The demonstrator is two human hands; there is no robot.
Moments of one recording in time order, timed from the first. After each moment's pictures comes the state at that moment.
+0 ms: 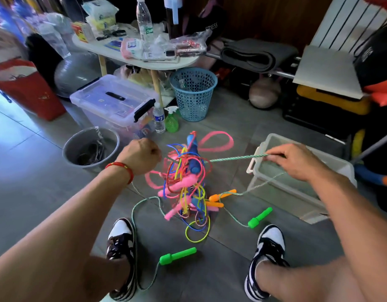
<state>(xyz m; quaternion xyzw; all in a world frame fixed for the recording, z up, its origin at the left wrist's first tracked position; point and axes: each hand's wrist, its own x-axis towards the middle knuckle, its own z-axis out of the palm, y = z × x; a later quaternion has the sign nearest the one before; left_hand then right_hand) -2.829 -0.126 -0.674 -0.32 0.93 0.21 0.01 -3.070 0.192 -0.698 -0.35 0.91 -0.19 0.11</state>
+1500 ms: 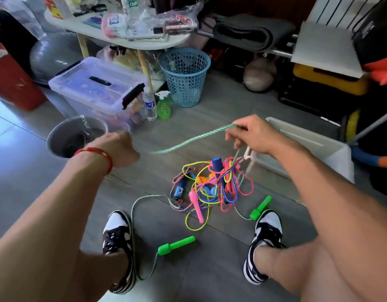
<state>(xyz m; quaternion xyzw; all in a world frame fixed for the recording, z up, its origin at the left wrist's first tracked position) -2.821 -0.157 -0.670 -0.34 0.92 0.07 0.18 -3.048 0.104 -0.700 -0.38 0.84 -0.33 0.21</state>
